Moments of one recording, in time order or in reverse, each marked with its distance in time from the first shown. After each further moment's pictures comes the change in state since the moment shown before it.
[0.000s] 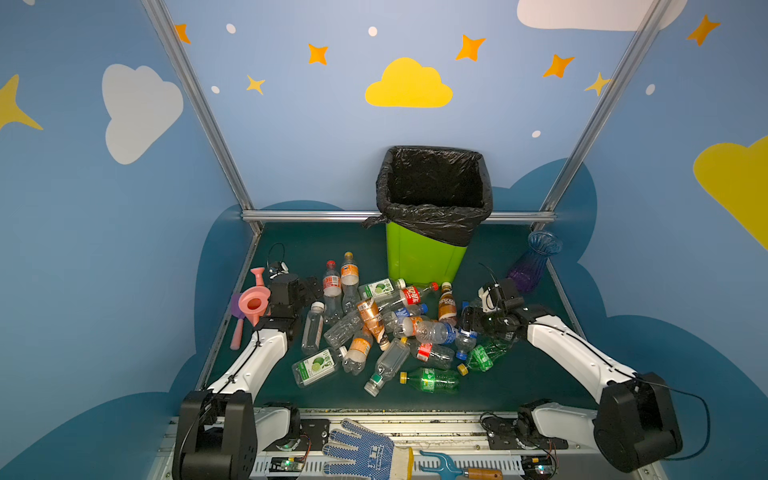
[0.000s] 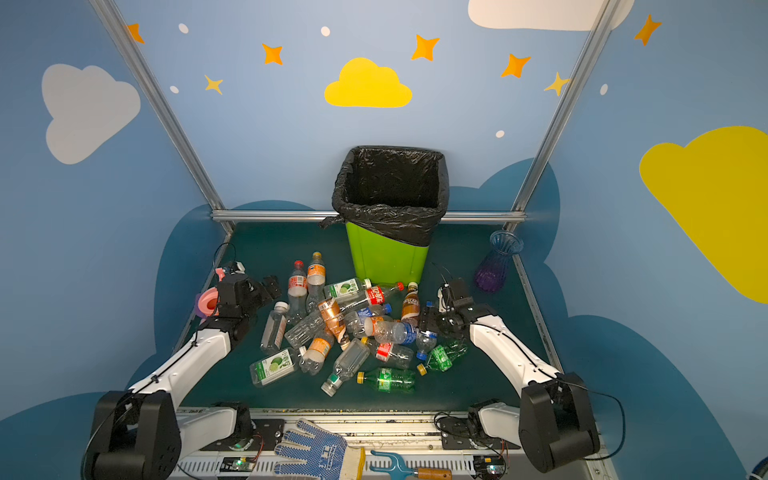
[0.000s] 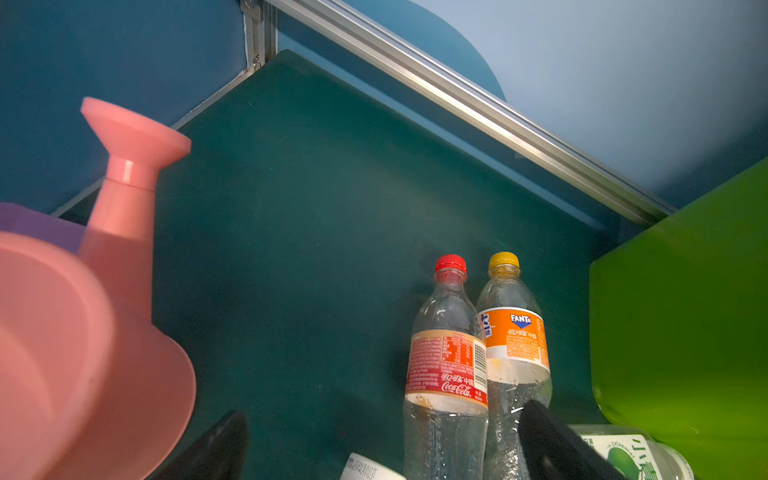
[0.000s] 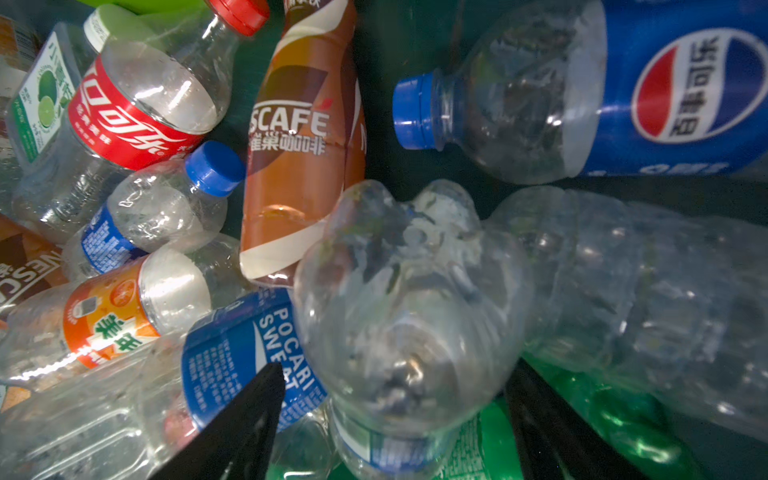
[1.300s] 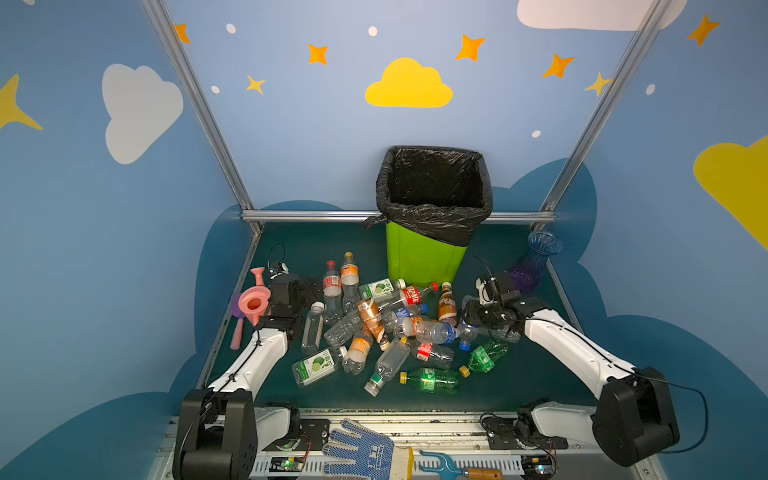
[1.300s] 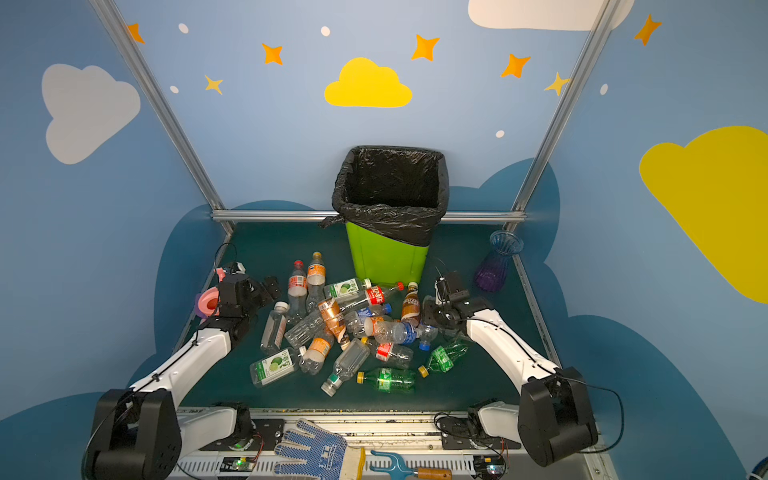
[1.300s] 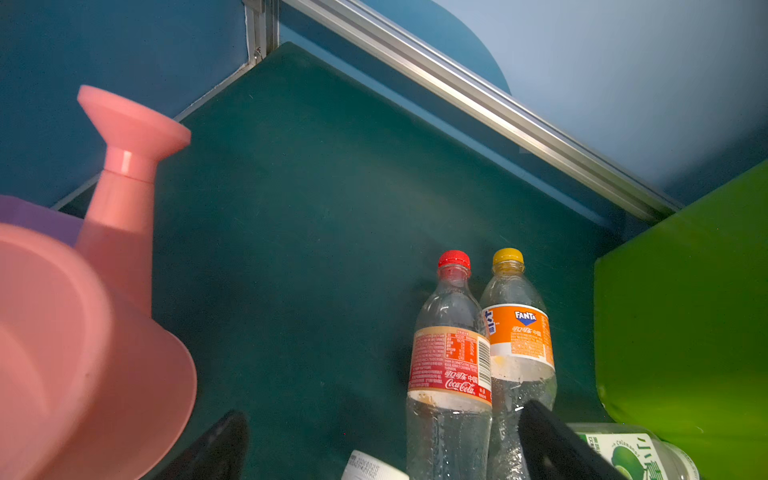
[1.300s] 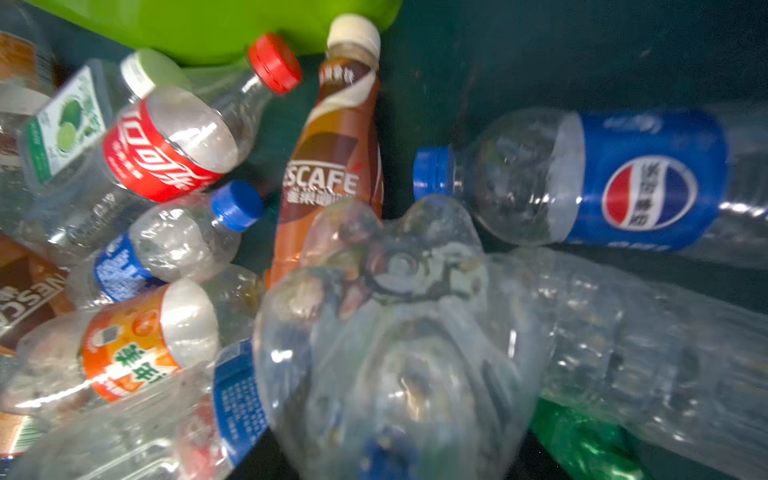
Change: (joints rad) left arm 0.000 0.006 0.000 -0.006 -0.001 -0.004; right arm 0.034 0.006 0.099 -0.004 0.104 -0.037
